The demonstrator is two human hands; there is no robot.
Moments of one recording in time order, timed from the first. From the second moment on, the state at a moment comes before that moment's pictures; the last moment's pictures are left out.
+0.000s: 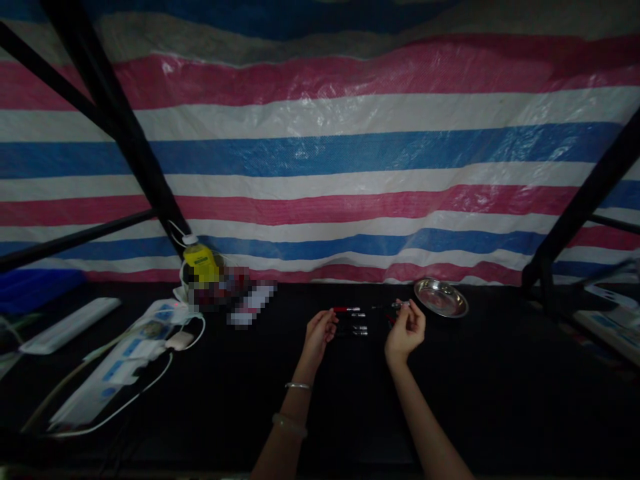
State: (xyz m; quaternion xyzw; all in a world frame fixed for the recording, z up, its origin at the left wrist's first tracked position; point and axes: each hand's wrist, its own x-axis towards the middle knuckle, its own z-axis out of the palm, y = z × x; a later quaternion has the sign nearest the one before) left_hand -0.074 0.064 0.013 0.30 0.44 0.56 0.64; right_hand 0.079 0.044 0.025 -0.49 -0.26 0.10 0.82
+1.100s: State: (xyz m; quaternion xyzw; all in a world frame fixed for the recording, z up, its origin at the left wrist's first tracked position) left_hand -0.070 0.056 0.013 0.45 0.41 0.50 0.62; right_hand 0.070 0.044 0.041 -0.46 -0.52 0.23 0.68
